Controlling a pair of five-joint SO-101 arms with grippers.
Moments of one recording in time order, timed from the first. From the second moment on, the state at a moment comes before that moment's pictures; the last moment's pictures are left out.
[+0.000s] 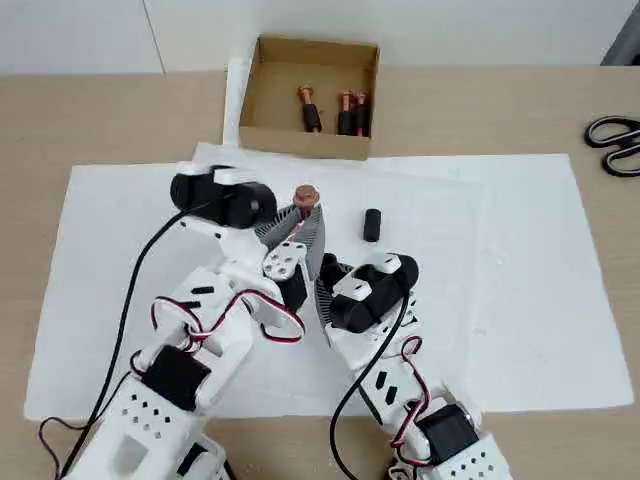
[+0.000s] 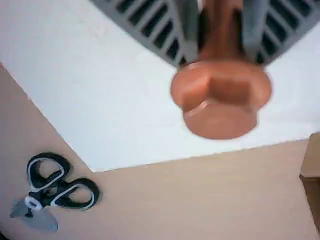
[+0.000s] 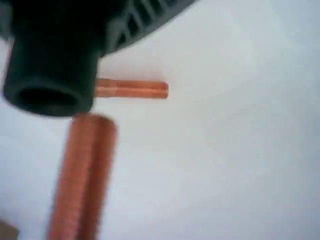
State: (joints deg) left arm 27.4 -60.8 60.2 29.0 24.3; right arm -33.0 -102.3 96.1 31.3 -0.7
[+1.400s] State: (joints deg) left arm 27.9 -66.8 63.2 37.8 23.8; right arm -35.7 -102.3 96.1 31.3 -0.7
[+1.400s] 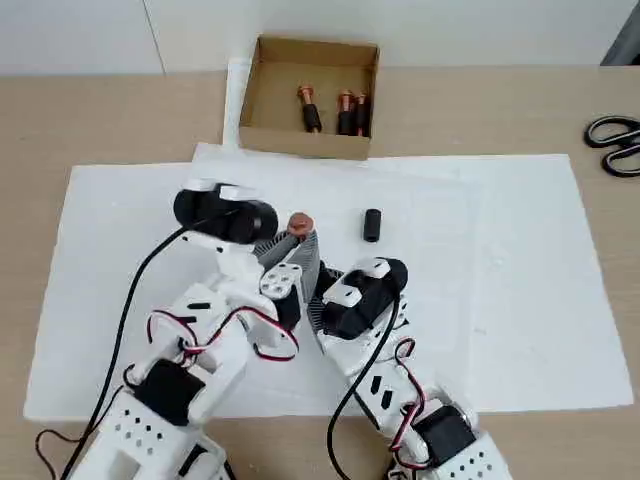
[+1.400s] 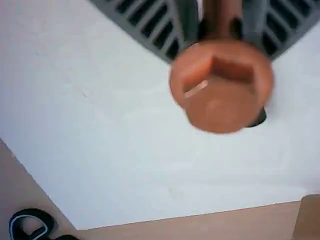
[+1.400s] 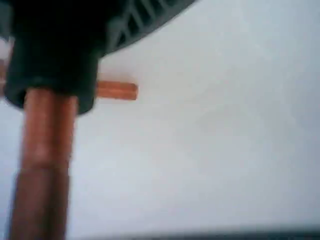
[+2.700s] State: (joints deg) left arm 27.1 -63.0 66.5 33.2 22.5; right arm -35.7 -102.1 96.1 31.6 -0.7
